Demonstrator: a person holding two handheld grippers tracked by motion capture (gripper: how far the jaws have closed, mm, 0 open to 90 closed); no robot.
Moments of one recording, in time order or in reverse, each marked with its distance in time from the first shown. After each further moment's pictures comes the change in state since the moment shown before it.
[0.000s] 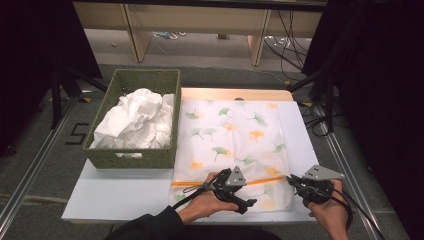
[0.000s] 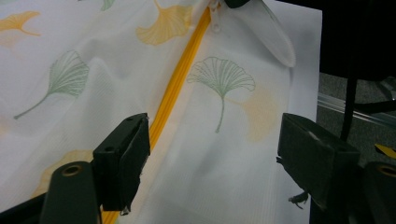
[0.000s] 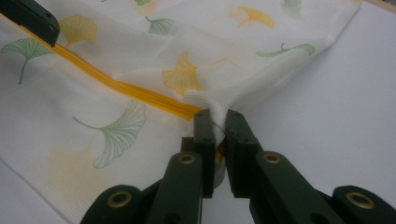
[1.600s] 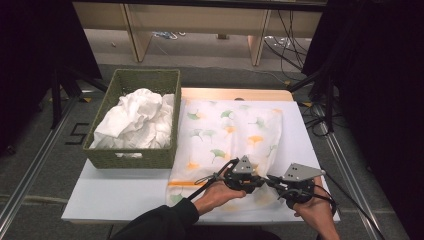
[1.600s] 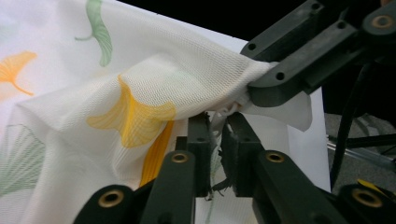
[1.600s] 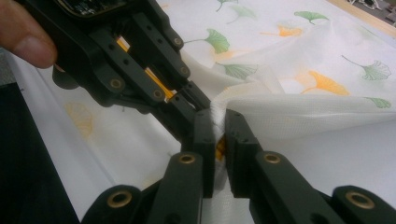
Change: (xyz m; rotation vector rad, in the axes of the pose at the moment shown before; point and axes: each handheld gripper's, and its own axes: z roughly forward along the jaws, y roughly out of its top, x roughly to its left) left arm 0.019 0.020 0.026 -0.095 -0.059 -0.033; right arm 0.039 0.040 0.005 -0.065 0.201 -0.173
